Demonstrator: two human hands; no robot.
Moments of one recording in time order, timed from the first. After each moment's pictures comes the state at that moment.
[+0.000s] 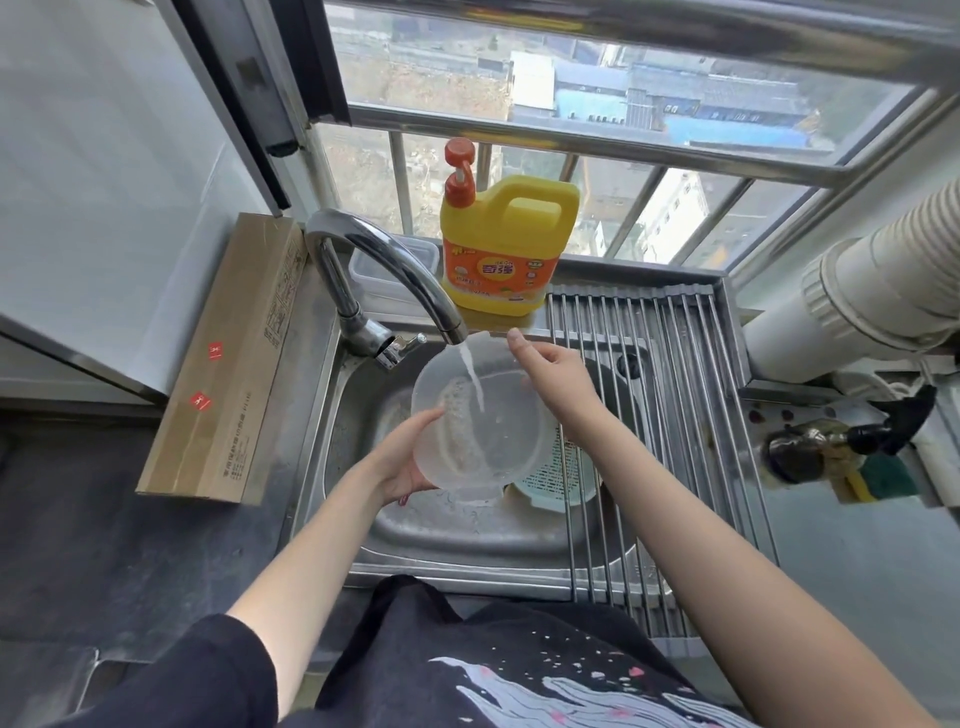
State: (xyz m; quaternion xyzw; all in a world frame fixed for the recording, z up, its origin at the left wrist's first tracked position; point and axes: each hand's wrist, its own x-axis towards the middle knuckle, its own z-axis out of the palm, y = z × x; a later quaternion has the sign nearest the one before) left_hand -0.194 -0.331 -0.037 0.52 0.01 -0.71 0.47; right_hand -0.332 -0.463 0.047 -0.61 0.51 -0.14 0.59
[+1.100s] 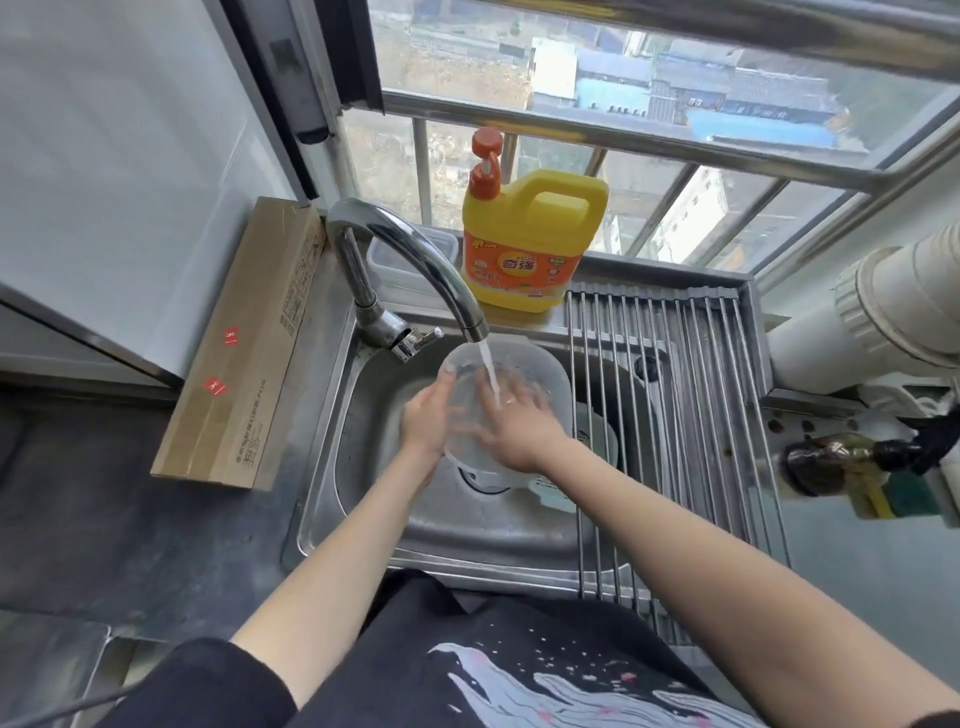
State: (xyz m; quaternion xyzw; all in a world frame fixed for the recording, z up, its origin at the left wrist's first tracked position) left_hand -0.207 -0.356 -0.035 0.72 -0.04 -0.43 0.54; right_hand -0.315 -0.441 -0.019 -0.90 0.27 0.23 0.23
